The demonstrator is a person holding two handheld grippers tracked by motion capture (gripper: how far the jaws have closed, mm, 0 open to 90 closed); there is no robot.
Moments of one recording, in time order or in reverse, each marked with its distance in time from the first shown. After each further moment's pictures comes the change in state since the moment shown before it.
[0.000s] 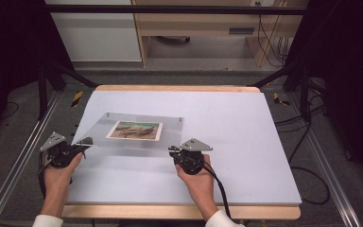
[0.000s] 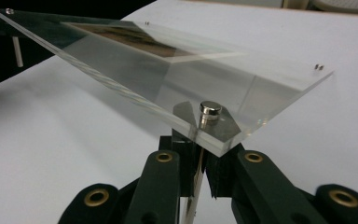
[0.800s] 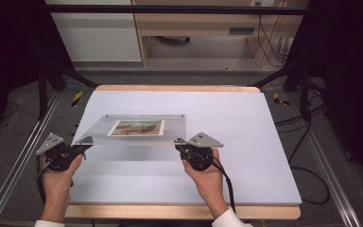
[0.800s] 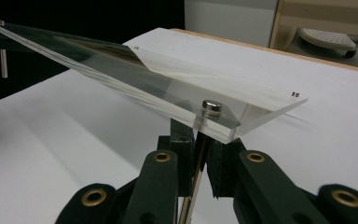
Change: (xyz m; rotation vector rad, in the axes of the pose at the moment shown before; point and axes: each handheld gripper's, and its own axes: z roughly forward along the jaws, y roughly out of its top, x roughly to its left) left arm -0.030 0.014 -0.019 -0.046 0.010 -0.006; right arm -0.007 0.026 -0.031 -0.067 -0.015 -0.072
